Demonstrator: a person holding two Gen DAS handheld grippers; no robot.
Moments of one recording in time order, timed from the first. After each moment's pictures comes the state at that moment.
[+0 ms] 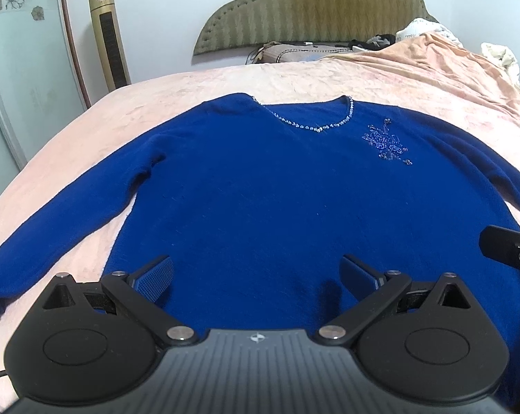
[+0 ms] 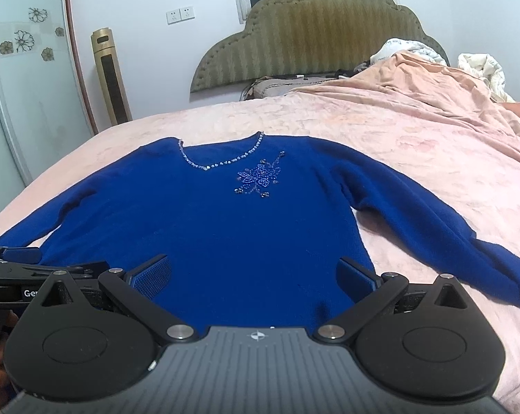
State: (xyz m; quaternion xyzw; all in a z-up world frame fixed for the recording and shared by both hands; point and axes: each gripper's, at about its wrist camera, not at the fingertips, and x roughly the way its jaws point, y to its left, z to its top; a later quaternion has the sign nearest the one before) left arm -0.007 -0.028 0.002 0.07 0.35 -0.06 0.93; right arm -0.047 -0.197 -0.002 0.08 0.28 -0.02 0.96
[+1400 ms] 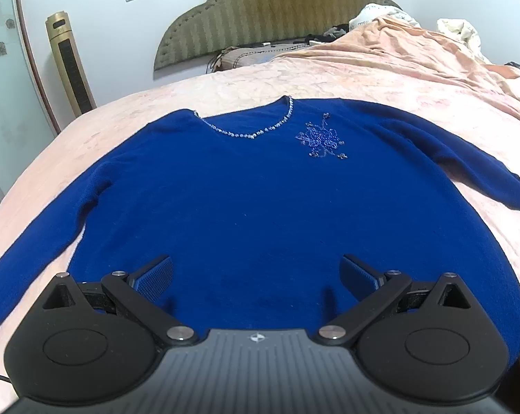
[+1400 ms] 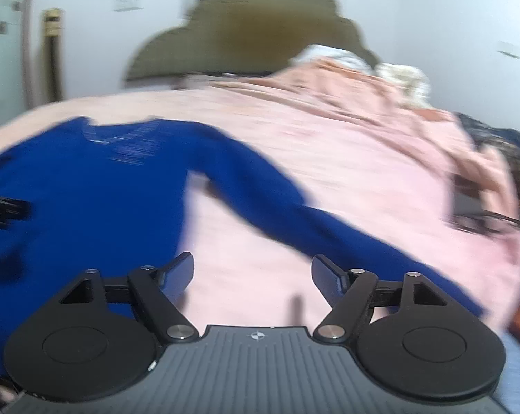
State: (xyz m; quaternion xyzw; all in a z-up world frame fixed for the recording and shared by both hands) left arm -0.021 -0.085 0.006 0.12 0.34 -0.11 0.93; right arm -0.123 -0.288 -0.015 0.00 0.29 -0.15 0.94
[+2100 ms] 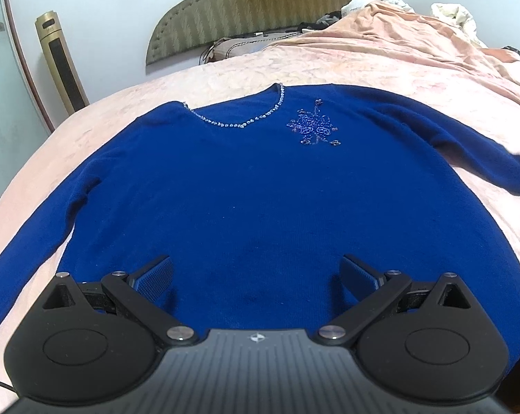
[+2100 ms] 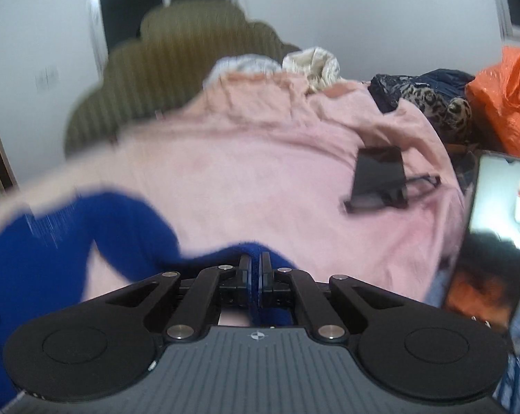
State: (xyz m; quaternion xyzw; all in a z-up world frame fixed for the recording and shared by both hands) left arm -0.014 -0.093 -0.001 0.14 0.35 -0.11 0.92; right arm -0.164 -0.408 0.011 0.16 0.22 -0.21 0.94
